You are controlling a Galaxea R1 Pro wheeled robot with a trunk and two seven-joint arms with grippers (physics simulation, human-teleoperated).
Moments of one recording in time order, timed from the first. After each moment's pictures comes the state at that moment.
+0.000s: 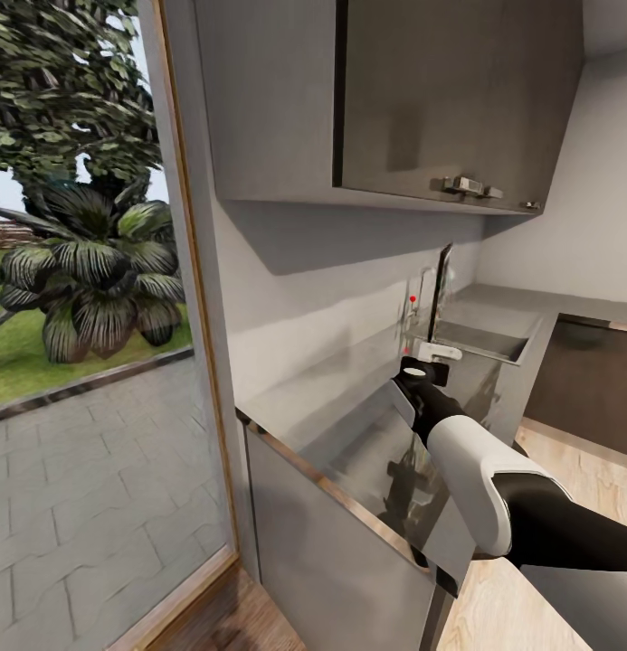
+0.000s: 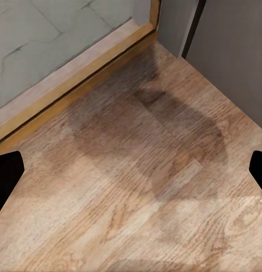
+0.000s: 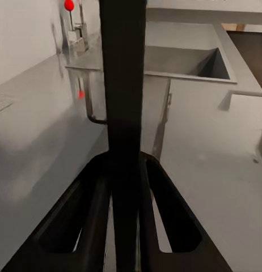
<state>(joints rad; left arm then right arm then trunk) 0.02 0.08 0.13 -0.63 0.04 -0.14 -0.08 -1.18 0.12 -0.06 -0.31 0.00 0.08 -0.63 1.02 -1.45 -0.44</state>
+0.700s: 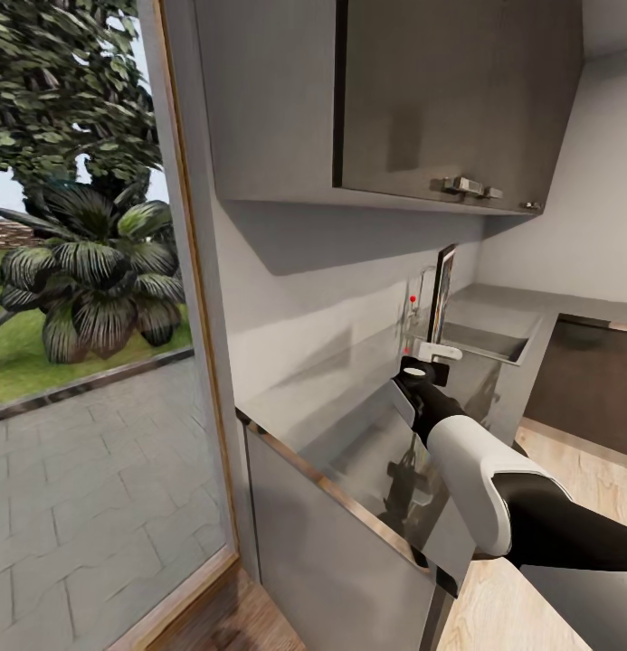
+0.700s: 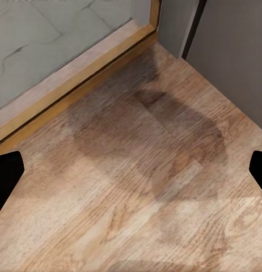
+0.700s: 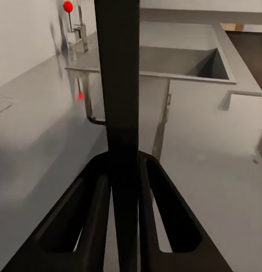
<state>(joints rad) 0.02 0.08 0.13 -0.63 0.04 -0.14 -0.08 -1.18 0.12 -0.06 -0.32 0.00 0.08 -0.63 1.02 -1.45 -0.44</state>
